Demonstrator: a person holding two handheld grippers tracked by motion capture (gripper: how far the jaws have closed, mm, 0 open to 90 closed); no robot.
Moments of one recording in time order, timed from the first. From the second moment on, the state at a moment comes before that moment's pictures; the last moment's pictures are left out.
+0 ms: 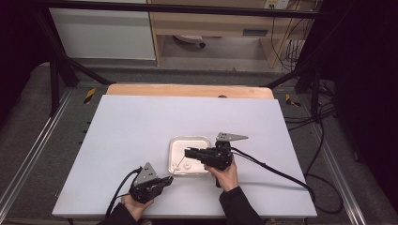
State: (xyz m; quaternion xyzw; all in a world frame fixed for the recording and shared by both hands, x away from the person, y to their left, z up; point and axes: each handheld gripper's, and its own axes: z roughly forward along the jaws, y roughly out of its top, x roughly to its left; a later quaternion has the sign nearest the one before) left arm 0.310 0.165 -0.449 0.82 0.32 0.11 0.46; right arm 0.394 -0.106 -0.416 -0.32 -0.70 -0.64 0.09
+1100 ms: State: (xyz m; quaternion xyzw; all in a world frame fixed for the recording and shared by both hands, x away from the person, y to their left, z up) left arm 0.312 0.161 -0.450 0.83 0.31 0.11 0.44; right arm 0.393 -0.104 -0.422 -0.31 -0.71 -0.62 0.10
